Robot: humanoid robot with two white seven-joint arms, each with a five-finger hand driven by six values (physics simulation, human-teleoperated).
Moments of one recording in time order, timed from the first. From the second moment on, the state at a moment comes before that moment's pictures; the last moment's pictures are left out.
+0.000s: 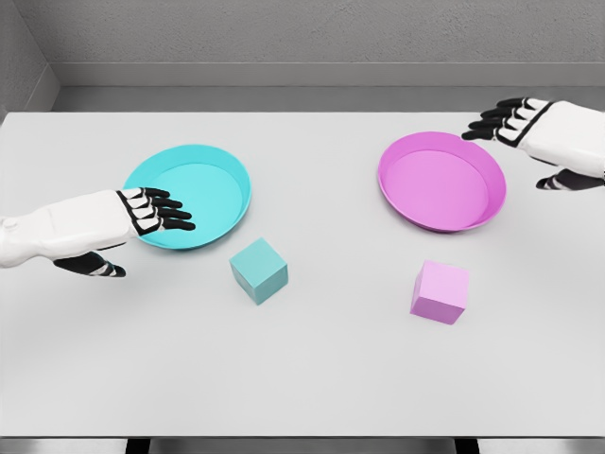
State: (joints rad) left arm -0.48 1.17 -0.74 -1.74 -0.28 -0.61 -0.14; right arm -0.41 -0.95 0.19 -1.66 0.37 -0.61 0.54
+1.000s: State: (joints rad) left arm -0.63 0.75 -0.83 -1.74 -0.28 -0.49 -0.50; right arm -0.34 -0.99 0.44 -1.76 0.37 -0.61 0.61
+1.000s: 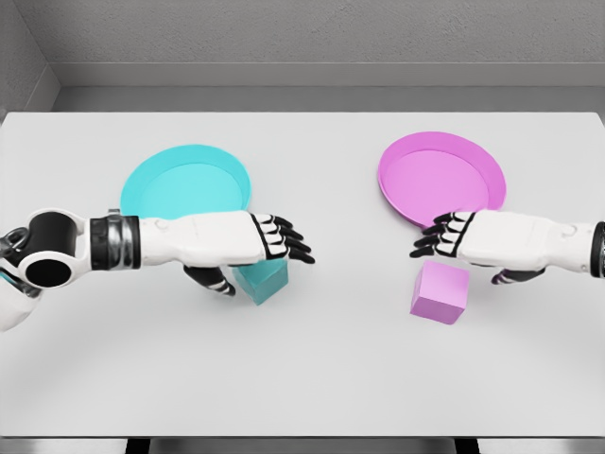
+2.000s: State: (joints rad) left arm -0.64 0.71 -0.91 -1.67 -0.41 -0.38 -0.50; right arm -0.36 -0.98 0.57 -1.76 0.38 -0.61 0.61
